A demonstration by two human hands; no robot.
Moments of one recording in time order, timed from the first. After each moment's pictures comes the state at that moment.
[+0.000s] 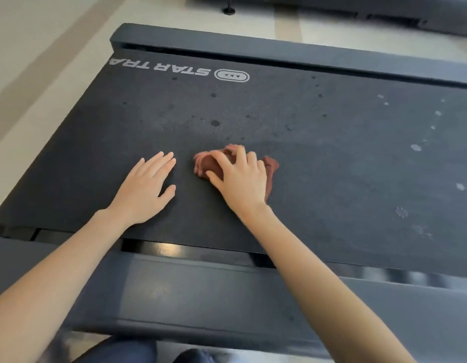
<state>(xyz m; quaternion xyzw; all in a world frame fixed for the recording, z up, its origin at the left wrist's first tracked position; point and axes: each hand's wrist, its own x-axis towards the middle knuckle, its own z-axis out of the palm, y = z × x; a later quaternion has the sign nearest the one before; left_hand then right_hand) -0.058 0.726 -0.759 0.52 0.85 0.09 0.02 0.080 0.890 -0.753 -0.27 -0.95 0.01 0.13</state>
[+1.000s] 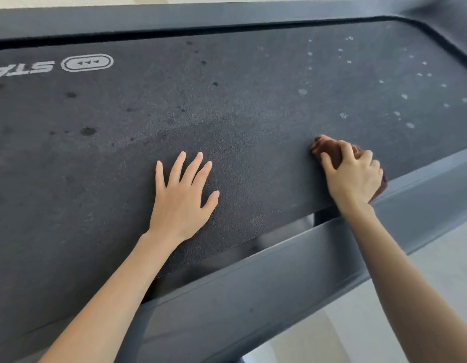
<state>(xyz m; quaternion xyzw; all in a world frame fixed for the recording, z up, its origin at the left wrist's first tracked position) 0.076 0.871 -0.773 0.67 0.74 0.09 0.03 0.349 1.020 -0.752 -0.73 -0.67 -0.06 0.13</state>
